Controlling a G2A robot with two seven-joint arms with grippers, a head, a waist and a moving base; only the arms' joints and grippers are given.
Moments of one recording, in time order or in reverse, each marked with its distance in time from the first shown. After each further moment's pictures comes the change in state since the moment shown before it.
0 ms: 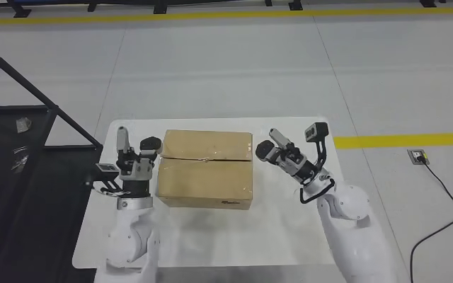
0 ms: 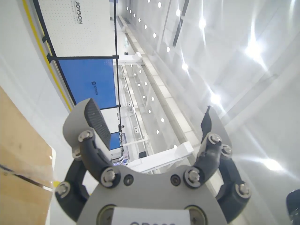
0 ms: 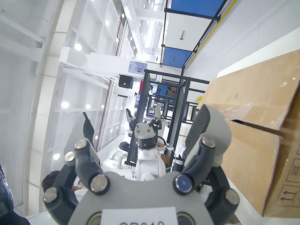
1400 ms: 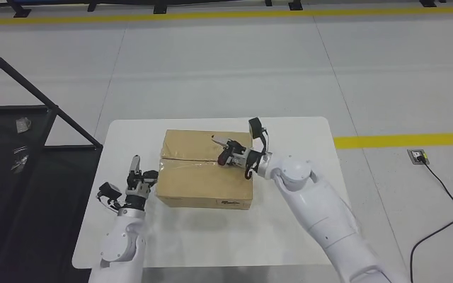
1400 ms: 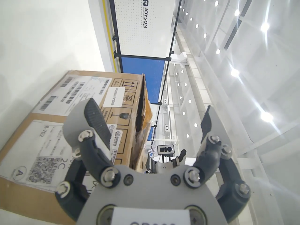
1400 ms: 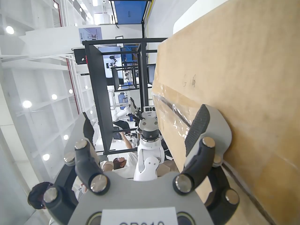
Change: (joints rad) left arm -0.057 0.056 -0.065 0.478 0.033 -0.058 -0.218; right arm 0.409 -0.117 -0.379 0.647 0.014 0.004 0.032
